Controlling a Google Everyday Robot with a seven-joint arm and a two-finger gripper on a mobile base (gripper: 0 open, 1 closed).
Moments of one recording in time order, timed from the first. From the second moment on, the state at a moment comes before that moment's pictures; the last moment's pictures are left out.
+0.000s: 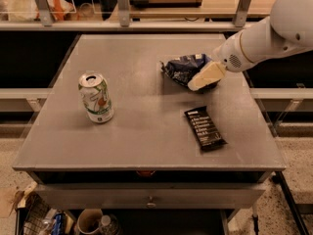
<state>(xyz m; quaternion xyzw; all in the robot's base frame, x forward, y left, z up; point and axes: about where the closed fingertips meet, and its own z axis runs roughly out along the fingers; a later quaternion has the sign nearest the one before) 0.634 -0.160 0.881 -0.44 0.82 0.11 0.36</state>
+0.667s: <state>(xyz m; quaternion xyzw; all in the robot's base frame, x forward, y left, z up) 0.636 -0.156 0.889 -0.45 0.80 0.10 0.38</state>
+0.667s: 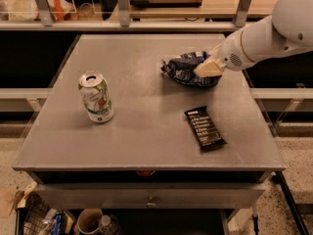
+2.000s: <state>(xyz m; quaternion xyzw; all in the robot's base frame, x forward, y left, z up) 0.665 -0.169 1.011 -0.41 0.73 0.07 0.53</state>
